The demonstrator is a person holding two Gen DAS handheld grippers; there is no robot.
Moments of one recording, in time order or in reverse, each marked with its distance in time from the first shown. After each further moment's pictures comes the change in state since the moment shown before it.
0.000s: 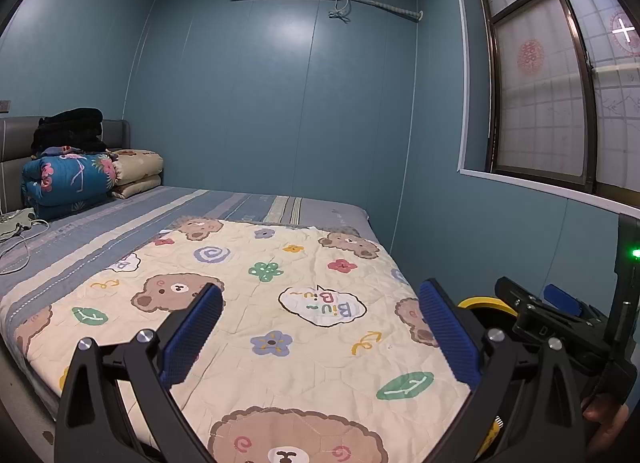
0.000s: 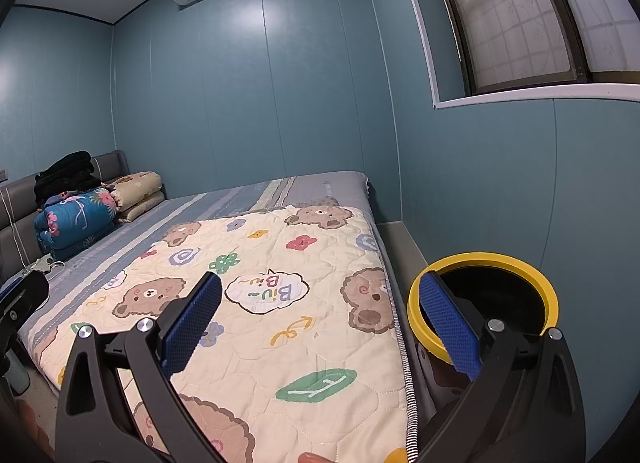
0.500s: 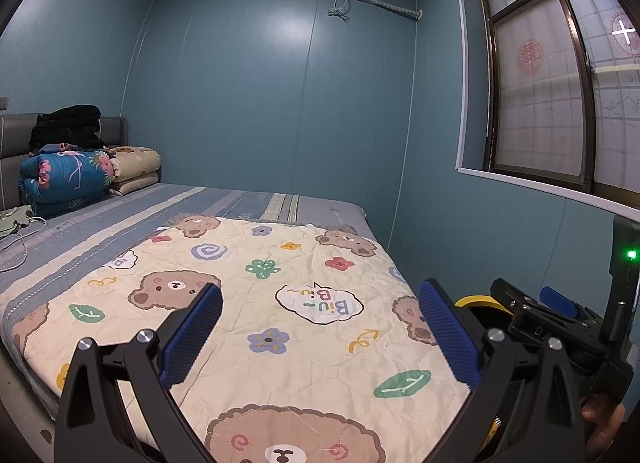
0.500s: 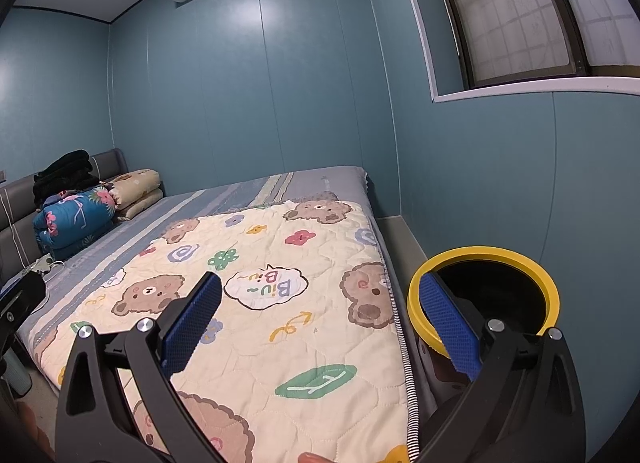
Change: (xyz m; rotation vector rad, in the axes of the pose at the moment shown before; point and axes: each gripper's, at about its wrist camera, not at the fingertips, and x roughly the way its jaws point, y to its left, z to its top) left arm 0.001 0.000 -0.001 -0.005 0.007 -0.007; right arm 0.003 -0.001 -0.002 0.008 0.014 -0.005
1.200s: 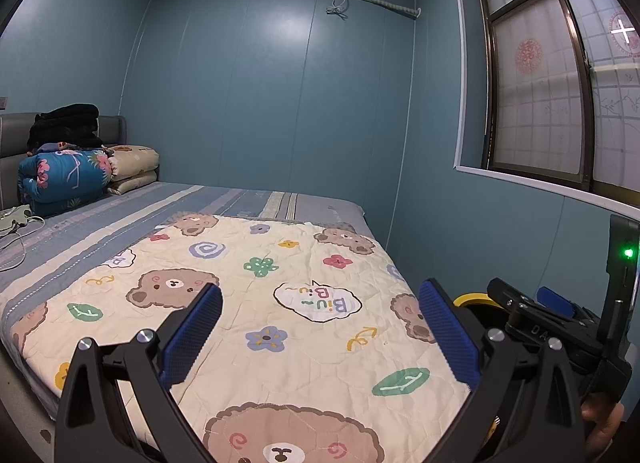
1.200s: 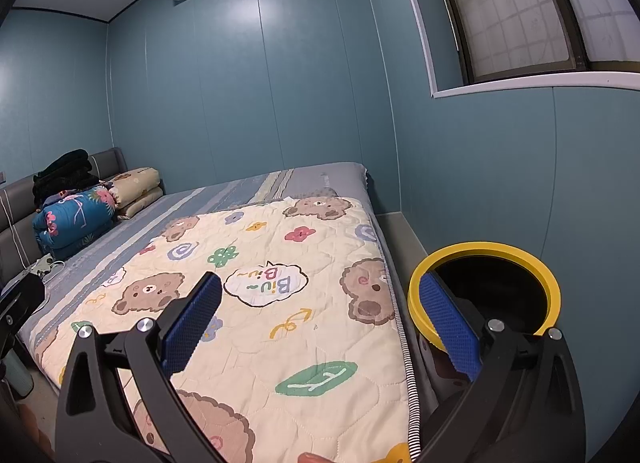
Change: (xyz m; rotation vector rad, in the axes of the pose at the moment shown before) left arm 0.001 -0.003 -0.003 0.002 0.005 -0.006; right arm 0.003 0.000 -0.004 0.004 0.012 -0.001
